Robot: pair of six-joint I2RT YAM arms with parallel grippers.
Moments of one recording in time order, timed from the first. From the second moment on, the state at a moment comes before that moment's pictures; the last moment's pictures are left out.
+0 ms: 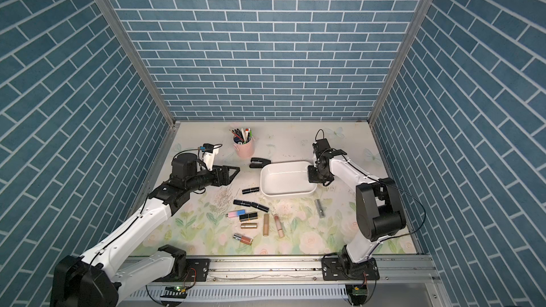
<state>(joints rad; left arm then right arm) -0.33 1.06 0.71 -0.17 0.40 -0.39 0.35 1.66 1.12 -0.74 -0.10 0.23</state>
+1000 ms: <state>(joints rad) -0.34 1.03 0.66 -0.19 0.38 -0.40 0.36 1.47 1.06 -0.70 -0.10 0.30</state>
